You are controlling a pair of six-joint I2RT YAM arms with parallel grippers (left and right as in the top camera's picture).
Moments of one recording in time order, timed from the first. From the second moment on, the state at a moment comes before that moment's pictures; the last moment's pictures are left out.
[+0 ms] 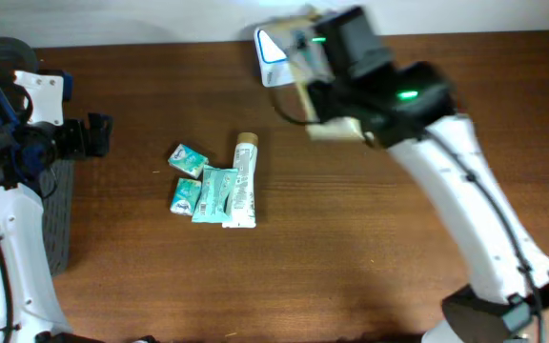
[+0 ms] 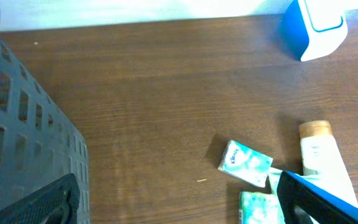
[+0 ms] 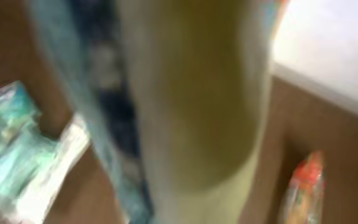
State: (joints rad) left arm 0.39 1.48 1.42 -0.74 0.39 0.34; right arm 0.46 1.76 2.09 -1.26 0.16 0.02
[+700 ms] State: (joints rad) left arm 0.39 1.48 1.42 -0.74 0.39 0.34; right arm -0.21 1.94 1.70 -1.29 -0.10 0.03
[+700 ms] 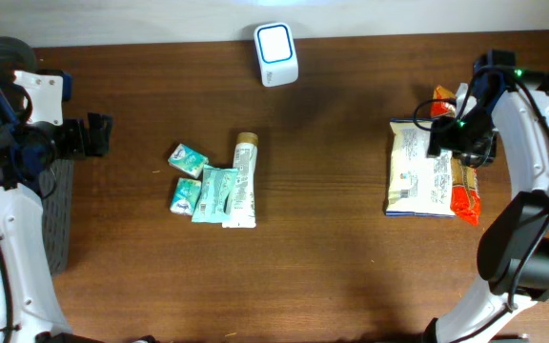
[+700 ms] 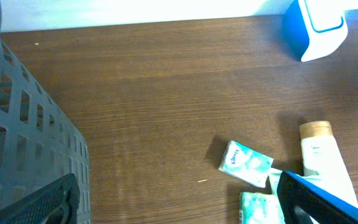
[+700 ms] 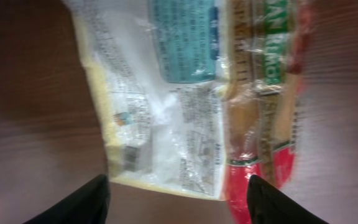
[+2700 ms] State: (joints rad) left arm 0.39 1.48 1.42 -0.74 0.39 0.34; right arm 0.32 1.29 1.23 -0.70 -0.99 0.05
